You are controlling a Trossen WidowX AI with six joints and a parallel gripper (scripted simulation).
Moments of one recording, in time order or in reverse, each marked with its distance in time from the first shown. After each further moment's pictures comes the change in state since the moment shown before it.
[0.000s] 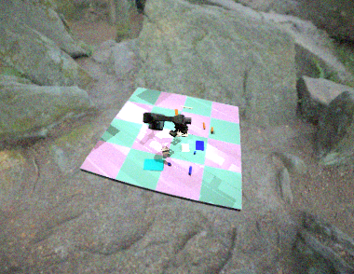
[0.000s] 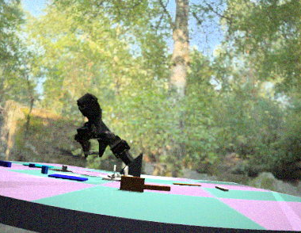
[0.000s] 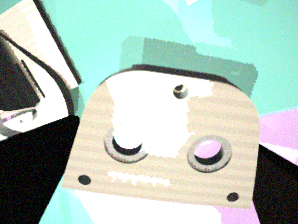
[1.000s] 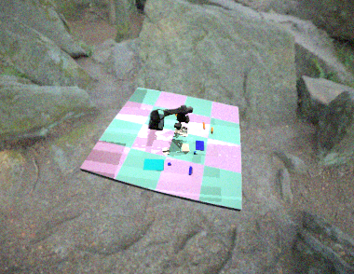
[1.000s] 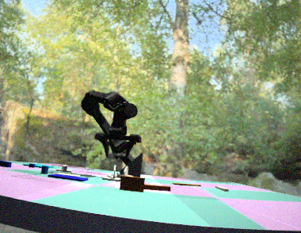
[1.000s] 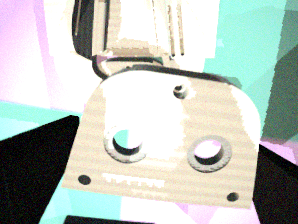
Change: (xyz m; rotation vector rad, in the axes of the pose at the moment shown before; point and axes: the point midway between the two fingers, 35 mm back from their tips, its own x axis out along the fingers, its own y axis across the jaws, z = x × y) arm 0.003 0.088 -0.050 -0.411 -0.006 -0.047
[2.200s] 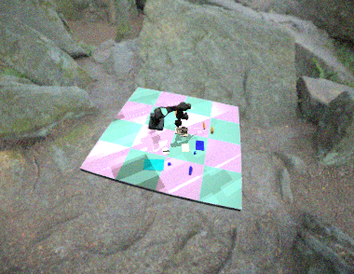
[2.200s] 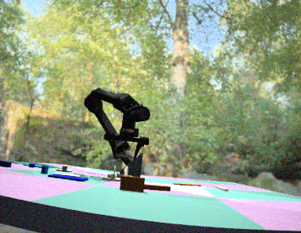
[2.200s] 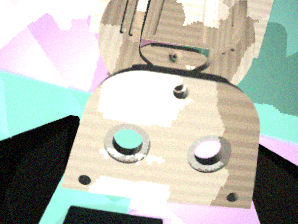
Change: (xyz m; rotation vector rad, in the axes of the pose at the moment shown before) arm 0.002 0.032 -0.015 -0.136 -0.005 -0.044
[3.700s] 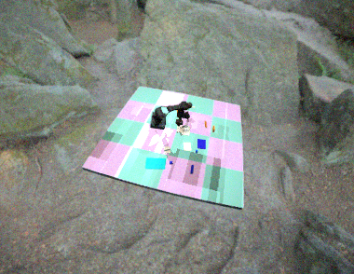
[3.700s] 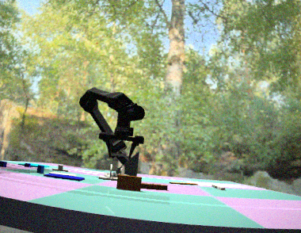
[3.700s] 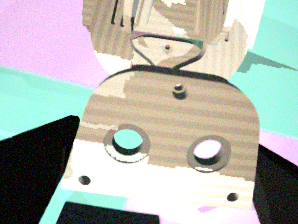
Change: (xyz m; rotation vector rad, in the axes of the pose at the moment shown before) arm 0.000 -0.006 -0.005 0.004 0.002 0.003
